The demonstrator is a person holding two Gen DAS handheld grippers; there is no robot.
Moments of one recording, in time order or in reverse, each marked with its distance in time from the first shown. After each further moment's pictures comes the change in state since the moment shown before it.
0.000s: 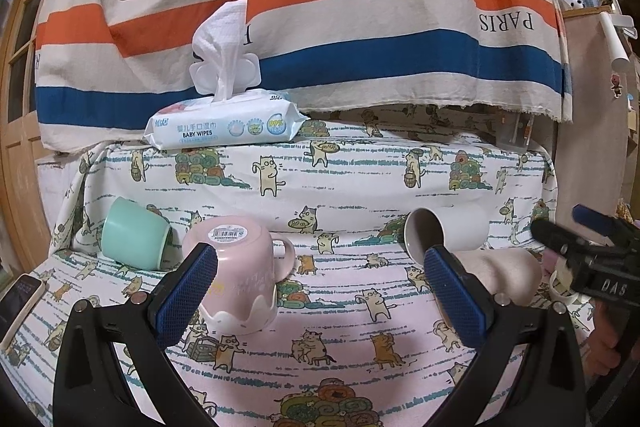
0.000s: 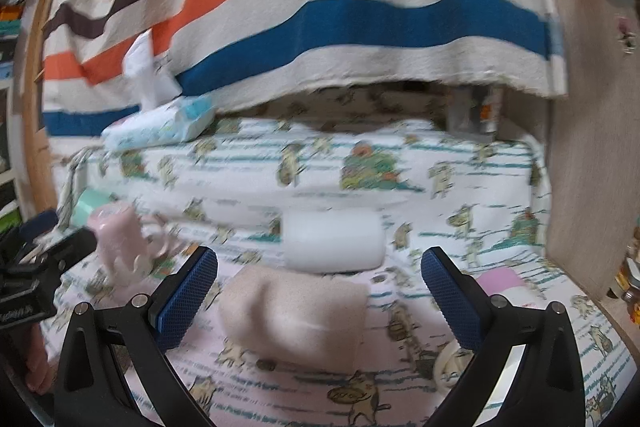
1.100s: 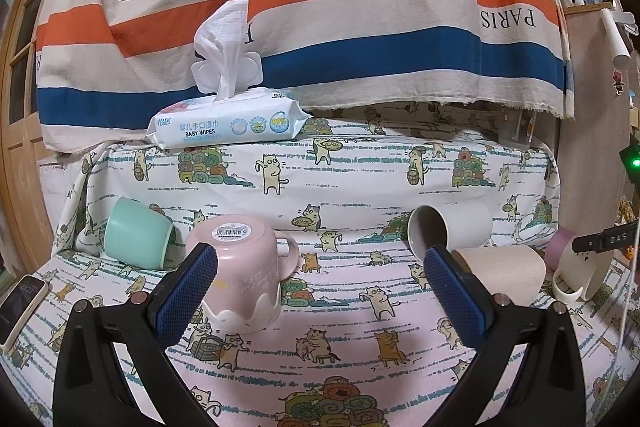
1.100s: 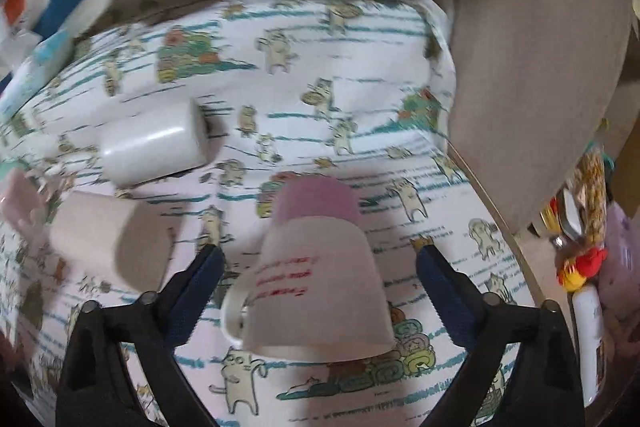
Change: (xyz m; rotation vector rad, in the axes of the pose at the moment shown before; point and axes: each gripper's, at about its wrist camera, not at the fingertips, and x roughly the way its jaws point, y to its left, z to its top) left arm 0.000 -0.001 0.000 0.010 0.006 0.009; right arm 0.044 -0.139 0.000 0.096 0.561 -0.216
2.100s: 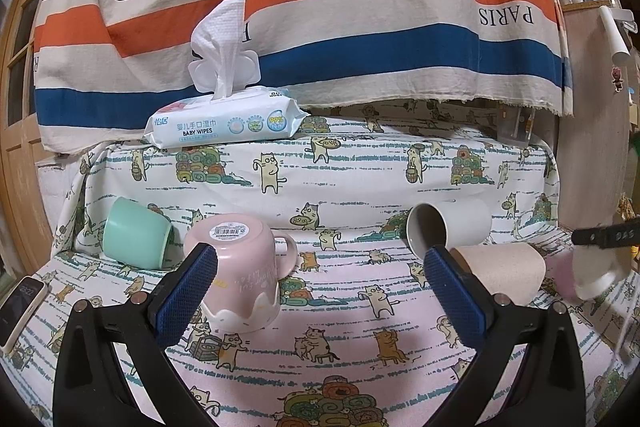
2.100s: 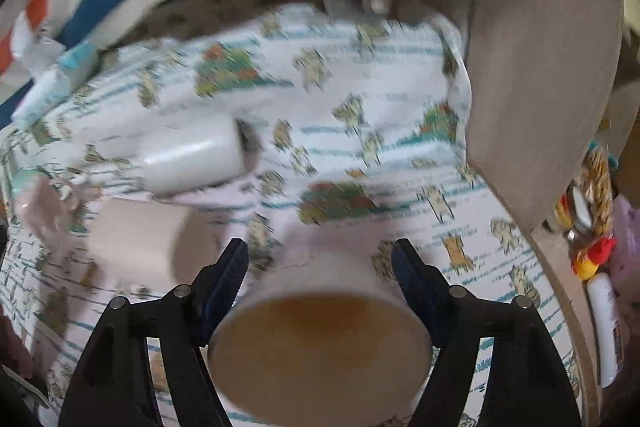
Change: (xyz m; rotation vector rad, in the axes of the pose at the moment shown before) left arm 0.001 0.000 -0.001 0.007 0.007 -0.003; right arm -0.030 0.031 -0.010 -0.008 -0.090 0.054
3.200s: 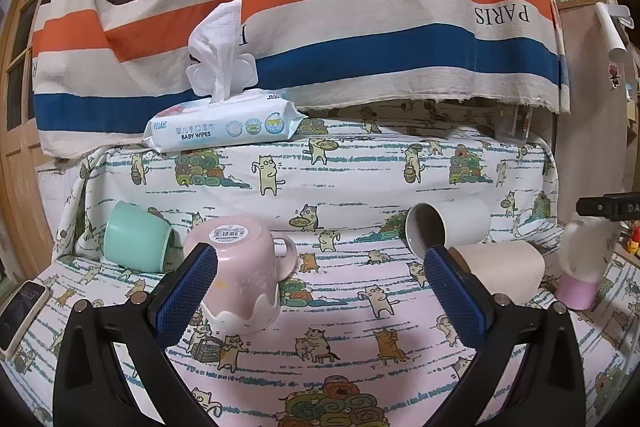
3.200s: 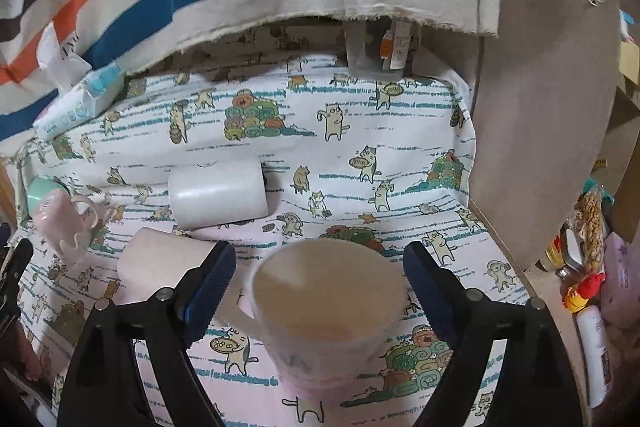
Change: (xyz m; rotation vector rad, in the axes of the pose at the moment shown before) left arm -0.003 -0.003 0.000 0.017 -0.007 -0.002; right arm -0.025 0.007 0.008 -0.032 -0.127 0.028
